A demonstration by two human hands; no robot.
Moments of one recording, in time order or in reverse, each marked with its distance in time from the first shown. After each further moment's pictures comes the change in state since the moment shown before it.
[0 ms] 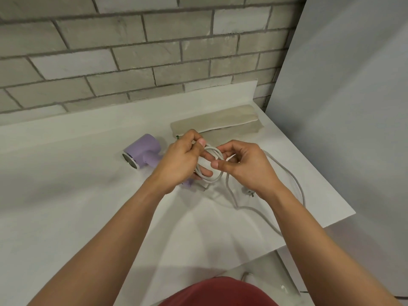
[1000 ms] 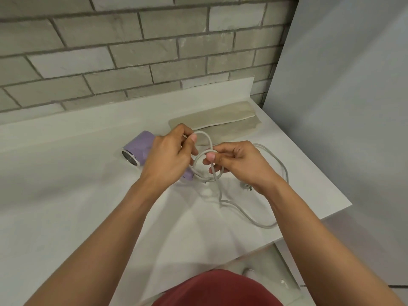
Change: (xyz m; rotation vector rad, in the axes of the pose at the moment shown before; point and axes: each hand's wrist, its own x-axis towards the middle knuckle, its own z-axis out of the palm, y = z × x) left_hand -0.009 -0.014 -0.013 0.426 0.253 0.266; right_hand -0.010 -0.006 0.002 0.184 -0.177 0.072
